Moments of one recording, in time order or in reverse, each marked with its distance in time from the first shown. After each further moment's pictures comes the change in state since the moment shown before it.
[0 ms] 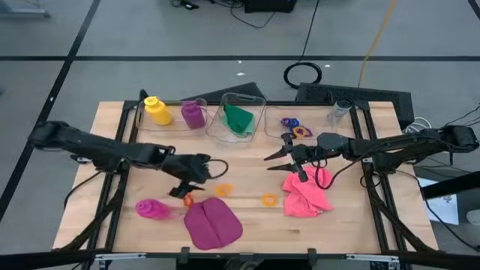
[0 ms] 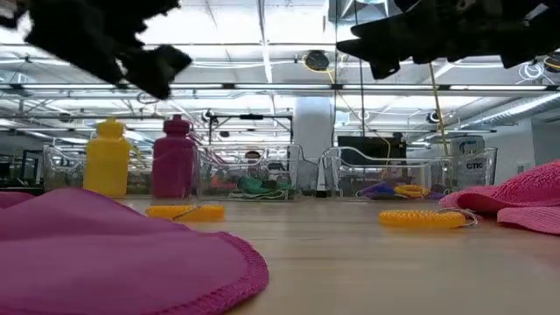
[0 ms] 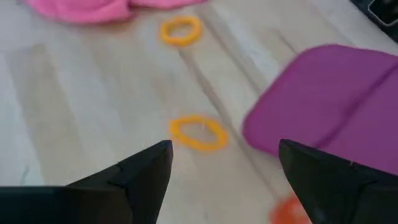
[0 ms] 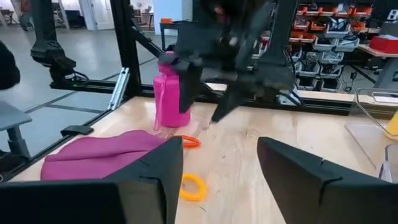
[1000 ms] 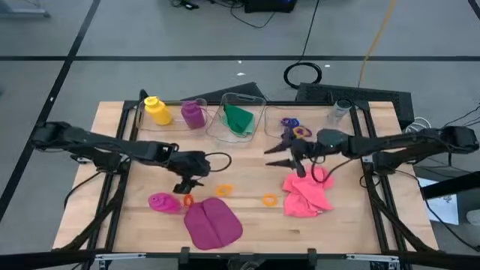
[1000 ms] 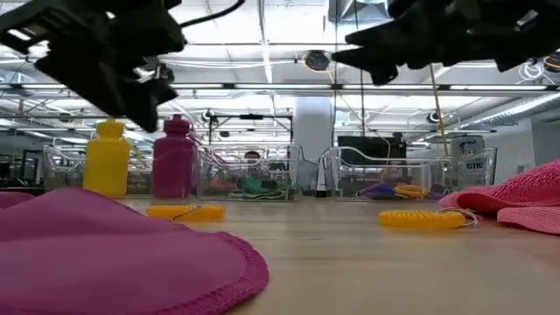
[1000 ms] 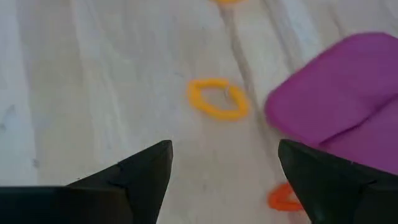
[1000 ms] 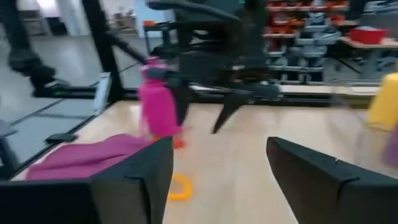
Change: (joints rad) left arm 0.073 0.021 -0.074 -0.003 0.031 -0.163; right arm -0.058 -0.001 0.000 -0.002 -0.006 0.055
